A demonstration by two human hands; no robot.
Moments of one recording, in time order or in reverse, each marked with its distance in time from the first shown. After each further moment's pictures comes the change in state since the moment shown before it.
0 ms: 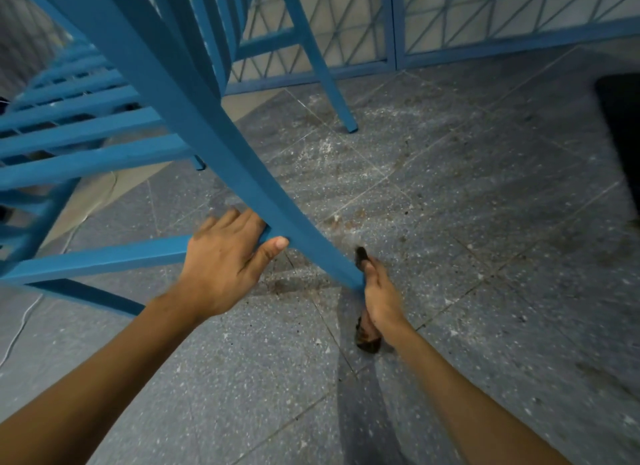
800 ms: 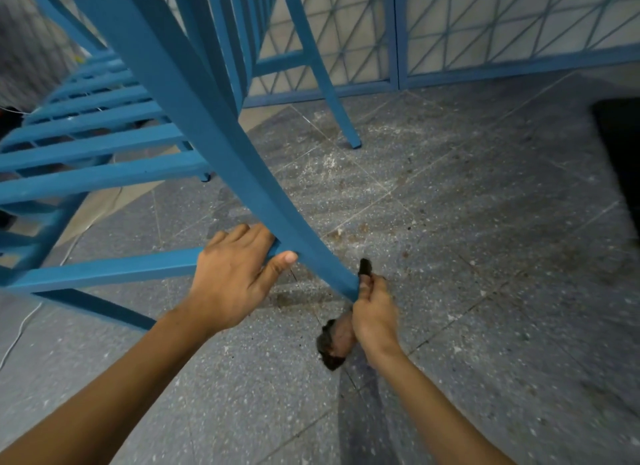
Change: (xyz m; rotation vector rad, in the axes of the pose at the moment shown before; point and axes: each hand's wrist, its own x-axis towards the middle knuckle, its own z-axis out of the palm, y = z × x) left_hand 0.000 -0.003 0.002 0.020 0.027 -0.018; right_hand -0.017 -0.018 0.015 0.004 0.125 -0.027
